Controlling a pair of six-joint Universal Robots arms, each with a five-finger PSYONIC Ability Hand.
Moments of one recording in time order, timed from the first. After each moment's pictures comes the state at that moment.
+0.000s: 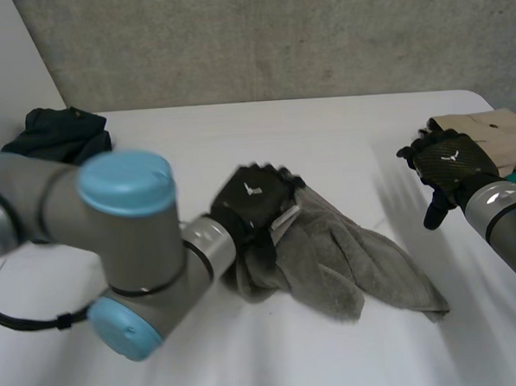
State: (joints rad) left arm 4.02 -2.13 -1.32 3.19 -1.42 3.37; right arm 1.75 -1.26 1.65 -0.13 1.39 2.63; left_hand 0.24 0.24 0.25 0.24 0.06; right_hand 0.23 0.21 0.21 0.21 0.04
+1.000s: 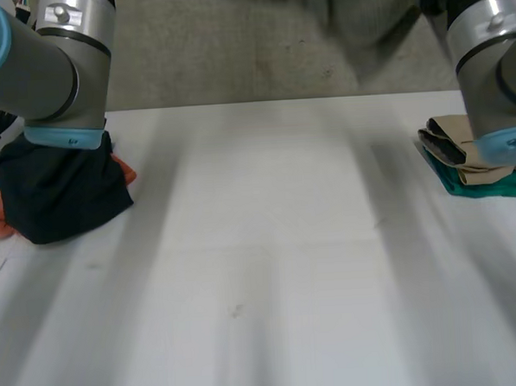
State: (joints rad) left arm 4.30 -2.14 -0.81 3.70 -1.46 3.35; right arm 1.91 -1.14 1.02 -0.32 1.58 2.73; left_hand 1.14 1.19 1.19 1.20 0.97; right_hand 1.09 1.17 1.18 1.19 0.98
